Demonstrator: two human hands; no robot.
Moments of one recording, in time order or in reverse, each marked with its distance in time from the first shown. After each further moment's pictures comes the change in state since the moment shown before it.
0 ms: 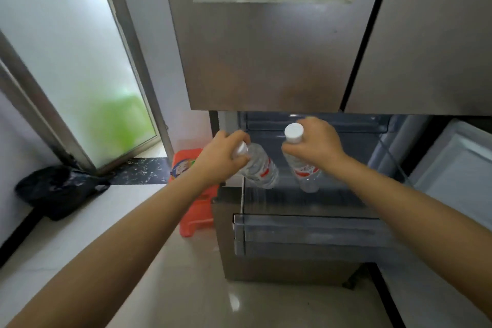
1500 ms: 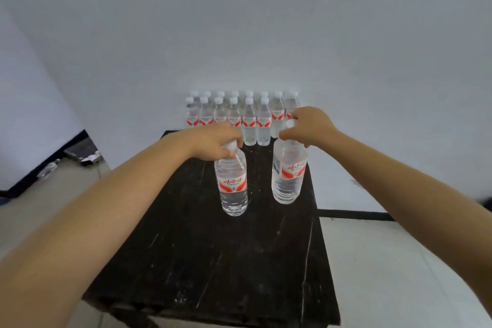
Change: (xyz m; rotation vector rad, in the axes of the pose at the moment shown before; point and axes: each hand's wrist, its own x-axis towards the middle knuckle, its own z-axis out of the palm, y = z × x) left_hand -0.940 -0.371 -0.341 0.296 0.164 -1.402; right_hand -0.553 -0.914 0.273 0.249 -0.905 -1.440
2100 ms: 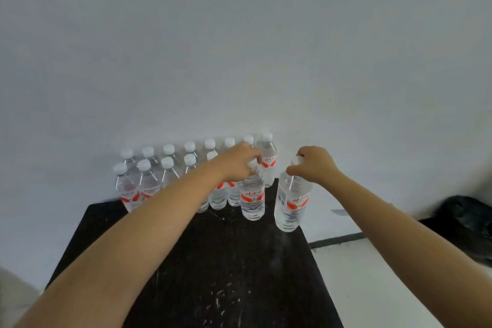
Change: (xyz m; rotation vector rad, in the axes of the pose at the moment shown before) left_hand 0.300 -0.090 -0.022 -0.167 0.049 0.170; right_hand 0.234 0.075 0.024 0.036 0.072 0.381
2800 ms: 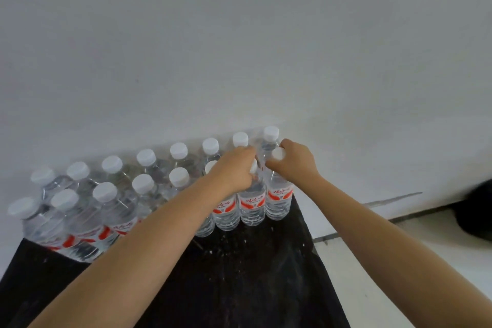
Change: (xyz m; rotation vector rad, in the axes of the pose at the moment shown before) left_hand 0.189 -0.073 0.077 -0.059 -0.032 -0.153; right_hand 0.212 0.029 0.107 0.120 0.017 -0.033
